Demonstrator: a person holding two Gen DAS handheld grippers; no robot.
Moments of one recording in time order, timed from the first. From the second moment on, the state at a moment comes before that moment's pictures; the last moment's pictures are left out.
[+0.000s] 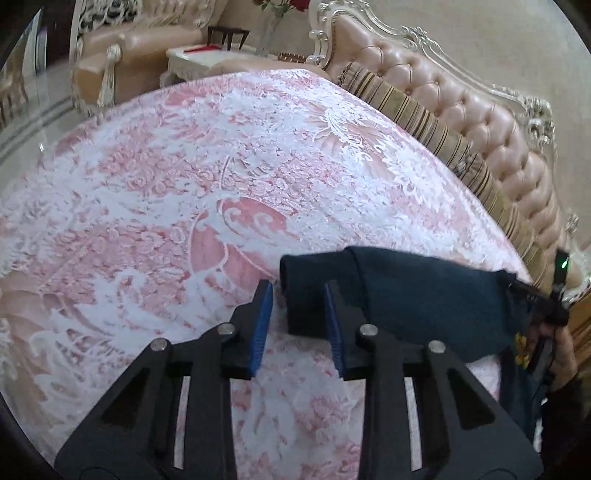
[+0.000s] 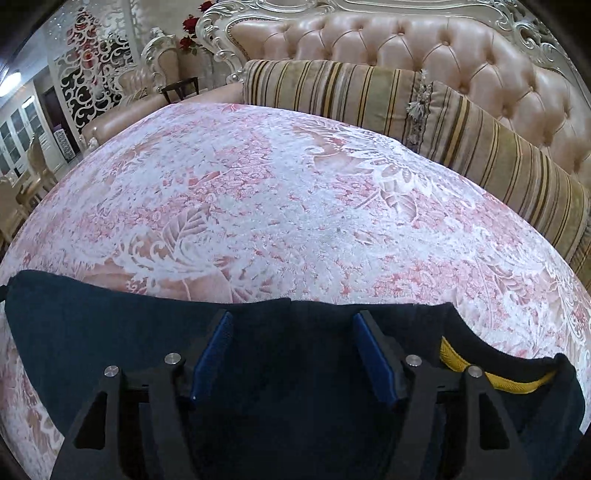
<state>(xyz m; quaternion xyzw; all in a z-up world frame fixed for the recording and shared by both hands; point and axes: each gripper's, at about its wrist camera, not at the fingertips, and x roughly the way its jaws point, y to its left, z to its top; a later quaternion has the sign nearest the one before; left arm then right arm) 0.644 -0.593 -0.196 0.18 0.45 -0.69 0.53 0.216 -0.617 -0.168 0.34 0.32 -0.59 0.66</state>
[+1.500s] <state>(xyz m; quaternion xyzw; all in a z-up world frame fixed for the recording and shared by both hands) 0.173 -0.526 -0.151 0.37 0.25 -0.82 0.37 0.068 -0.337 -0.142 0.37 0.19 -0.69 0.59</state>
